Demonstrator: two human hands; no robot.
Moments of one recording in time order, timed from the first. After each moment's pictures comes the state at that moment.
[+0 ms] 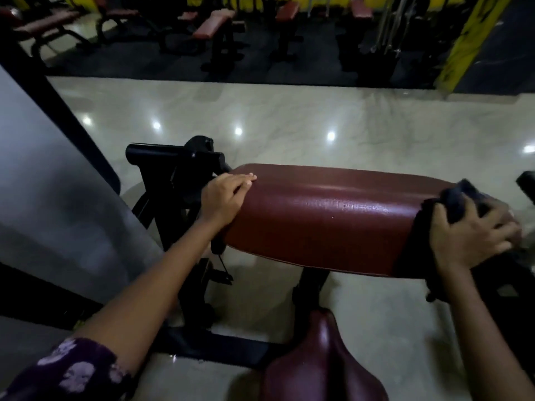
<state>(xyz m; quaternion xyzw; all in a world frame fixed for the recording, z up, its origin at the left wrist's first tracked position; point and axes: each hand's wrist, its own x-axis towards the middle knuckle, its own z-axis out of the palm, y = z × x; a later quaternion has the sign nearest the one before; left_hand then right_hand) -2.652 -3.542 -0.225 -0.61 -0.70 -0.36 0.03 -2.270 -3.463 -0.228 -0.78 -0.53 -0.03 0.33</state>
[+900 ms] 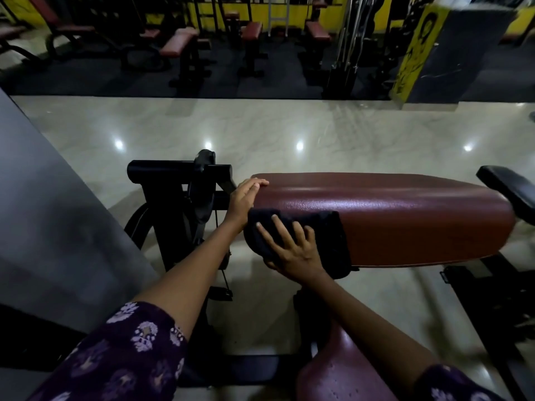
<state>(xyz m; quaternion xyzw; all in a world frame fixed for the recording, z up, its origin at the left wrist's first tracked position) -2.697 -3.516 -0.258 -0.54 -0.56 -0.54 -0.32 -2.521 -3.564 -0.302 -0.32 -0.84 -0.35 0.28</state>
